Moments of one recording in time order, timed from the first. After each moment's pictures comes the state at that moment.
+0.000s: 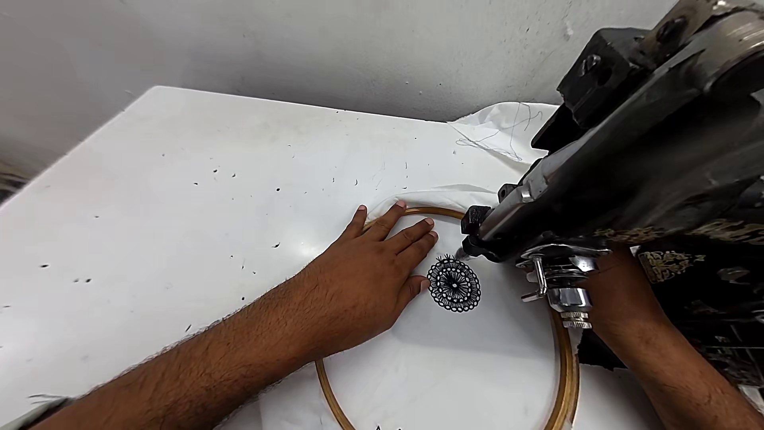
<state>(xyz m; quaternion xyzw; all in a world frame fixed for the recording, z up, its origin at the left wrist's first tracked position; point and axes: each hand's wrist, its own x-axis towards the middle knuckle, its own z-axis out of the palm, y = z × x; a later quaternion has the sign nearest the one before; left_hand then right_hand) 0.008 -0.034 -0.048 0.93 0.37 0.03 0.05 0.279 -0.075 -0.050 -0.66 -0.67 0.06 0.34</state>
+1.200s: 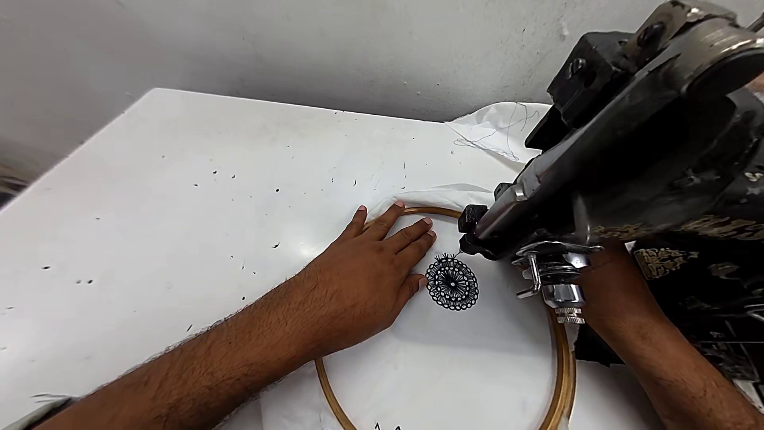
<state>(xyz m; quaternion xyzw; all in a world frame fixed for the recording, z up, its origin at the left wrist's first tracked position) 0.009 -0.035 -0.047 0.93 0.37 0.03 0.05 0.275 -0.073 -0.042 -0.69 -0.66 0.05 0.30</state>
